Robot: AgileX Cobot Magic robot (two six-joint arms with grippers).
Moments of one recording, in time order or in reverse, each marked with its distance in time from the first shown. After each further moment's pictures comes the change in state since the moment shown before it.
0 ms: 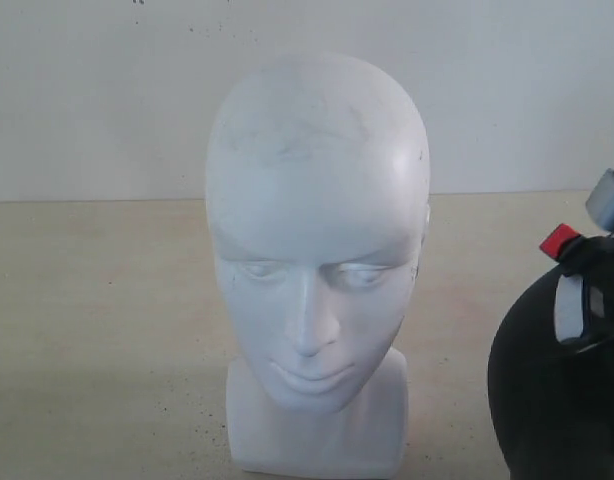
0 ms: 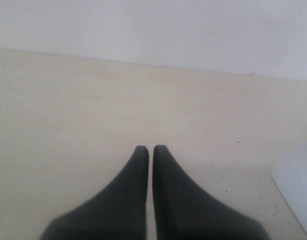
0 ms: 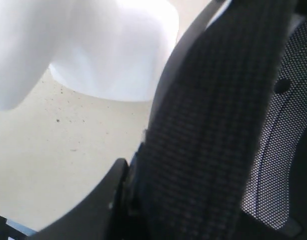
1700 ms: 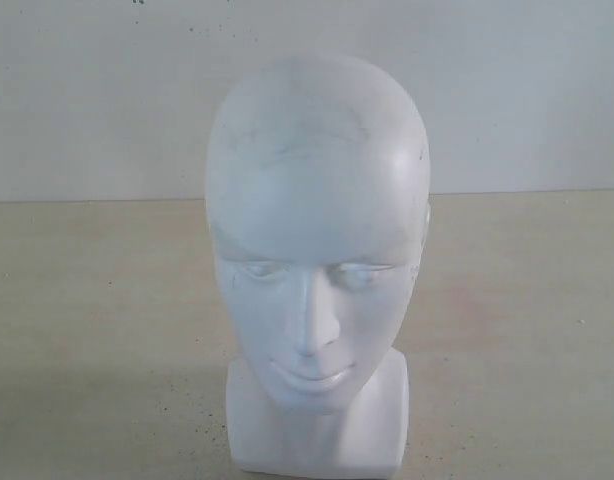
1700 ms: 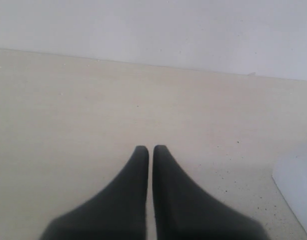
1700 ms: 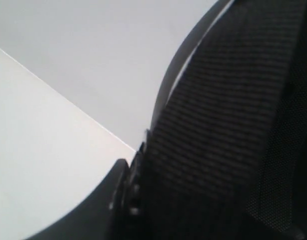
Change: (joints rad) left arm 0.000 0.000 0.000 0.000 0.000 0.000; right arm 0.000 -0.256 -0.588 -0.216 -0.553 0.764
